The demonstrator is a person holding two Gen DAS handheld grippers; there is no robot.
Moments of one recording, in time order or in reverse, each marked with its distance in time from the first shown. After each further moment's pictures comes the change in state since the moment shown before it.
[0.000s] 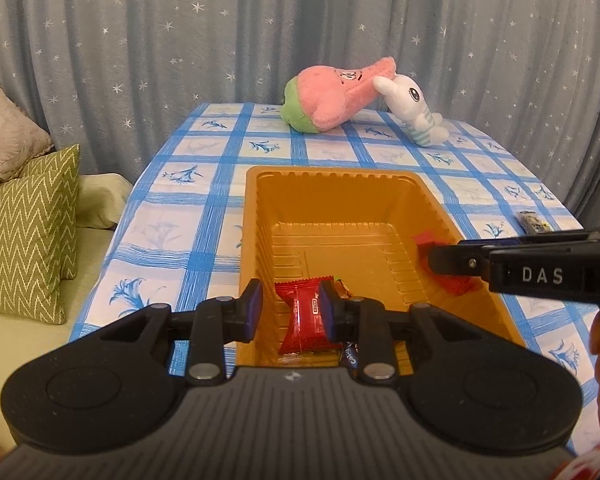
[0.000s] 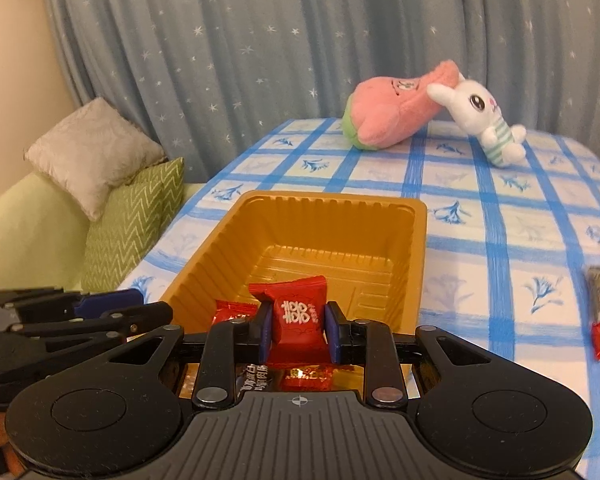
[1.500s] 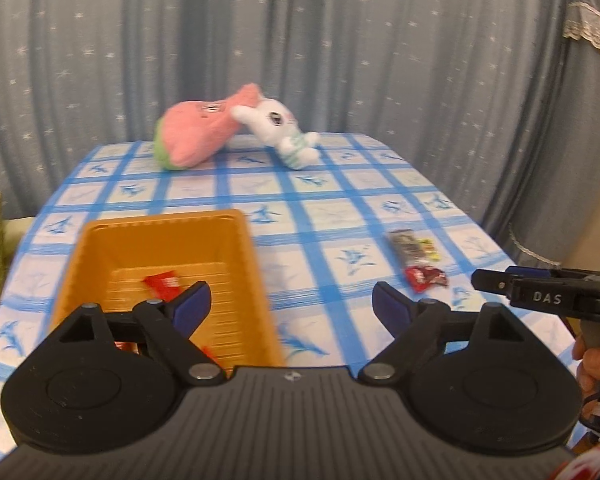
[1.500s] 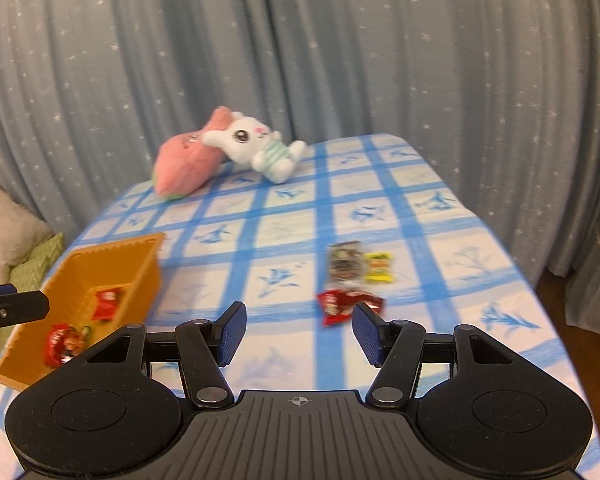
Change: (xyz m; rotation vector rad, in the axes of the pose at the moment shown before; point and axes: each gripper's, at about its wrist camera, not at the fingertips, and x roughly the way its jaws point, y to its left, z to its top) left arm -0.017 -0.166 0.023 0.104 -0.050 -0.181; right arm -0.147 -0.180 -0.049 0.198 -0.156 -0.303
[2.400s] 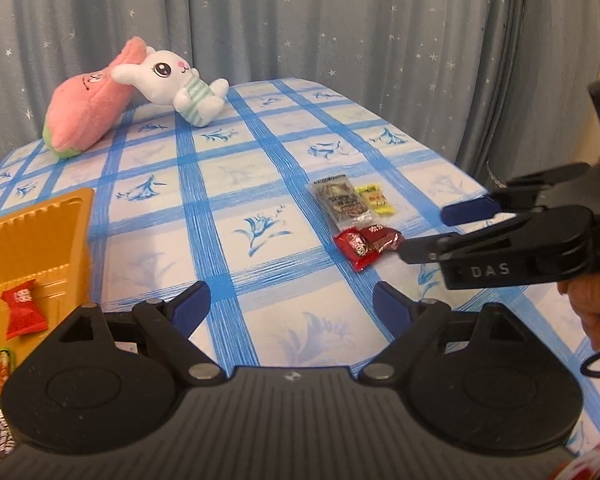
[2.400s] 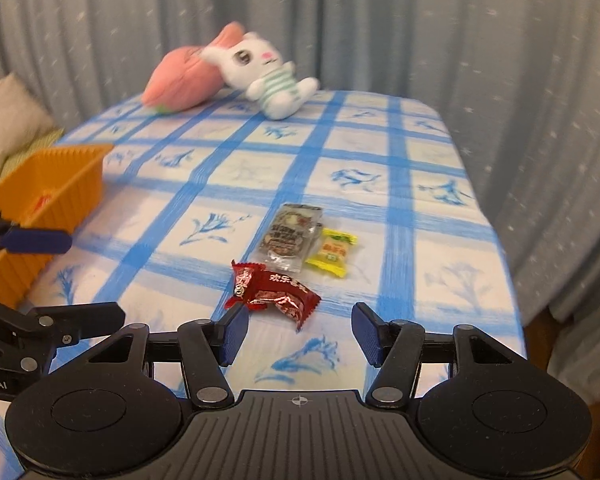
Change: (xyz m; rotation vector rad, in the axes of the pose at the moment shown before) left arm 0.129 -0.092 -0.024 0.154 0.101 -0.065; right arm 0.095 -0.065 0.008 -0.300 0.177 0.070
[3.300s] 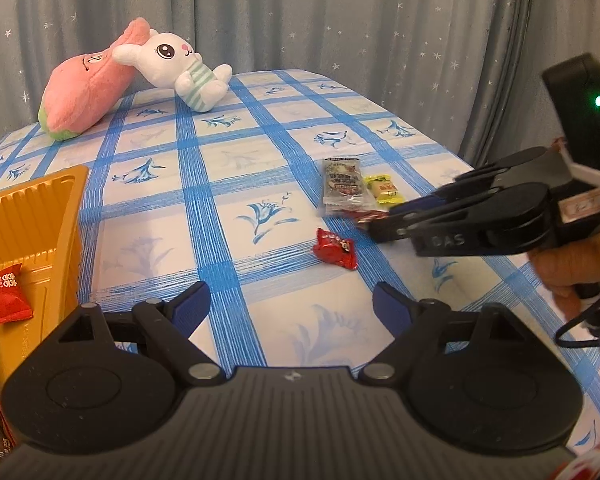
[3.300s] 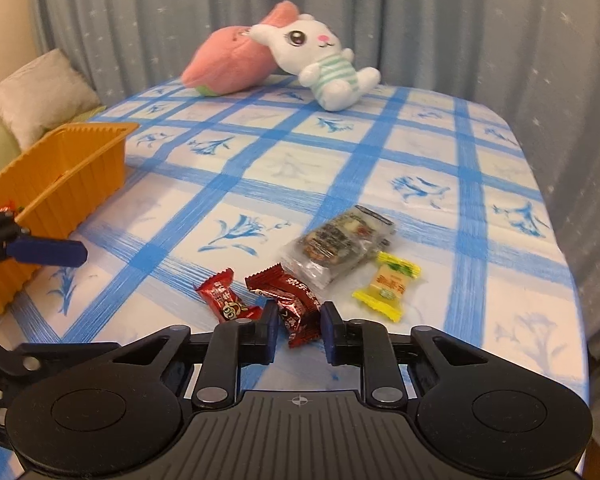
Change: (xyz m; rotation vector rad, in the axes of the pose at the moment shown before) left arm 0.012 0.011 -0.008 -0.031 0.007 -0.021; right arm 0.049 -0.001 0.016 -0.071 0.025 0.117
